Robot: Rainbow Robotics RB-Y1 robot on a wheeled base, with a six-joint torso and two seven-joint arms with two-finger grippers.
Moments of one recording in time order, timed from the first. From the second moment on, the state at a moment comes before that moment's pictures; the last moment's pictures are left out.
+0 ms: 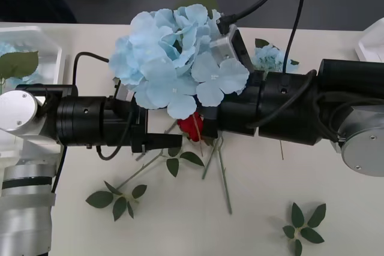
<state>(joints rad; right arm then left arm) -0.54 -0.99 0.72 -2.26 -1.31 0.35 1.71 -0.25 0.09 0.22 -1.68 1.55 1.64 -2.67</state>
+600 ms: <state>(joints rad) -0.71 -0.96 0.88 -2.14 -1.30 0.30 1.71 -0.25 0.08 0.12 -1.63 1.58 1.59 -2.67</state>
